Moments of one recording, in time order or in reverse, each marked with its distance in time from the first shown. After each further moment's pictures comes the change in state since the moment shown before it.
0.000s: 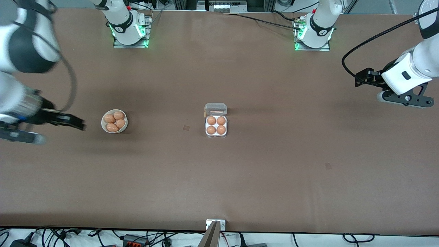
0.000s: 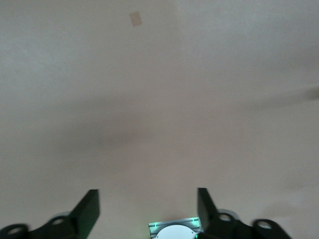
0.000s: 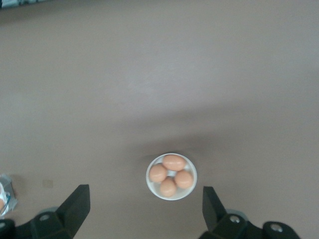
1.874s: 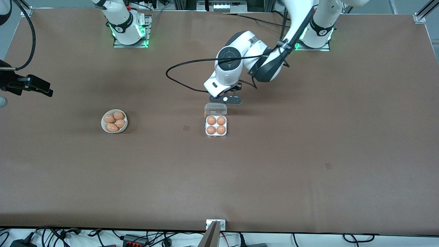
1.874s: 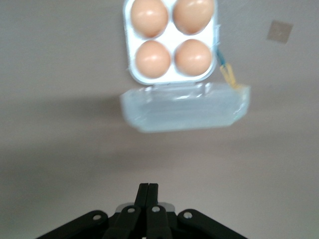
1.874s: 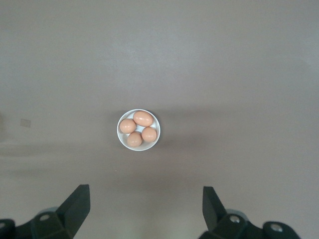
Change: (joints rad) left arm -0.716 0.451 -0.056 -0.064 -0.170 0.650 -0.797; right arm -0.136 -0.126 0.131 0.017 -0.080 -0.239 -0.200
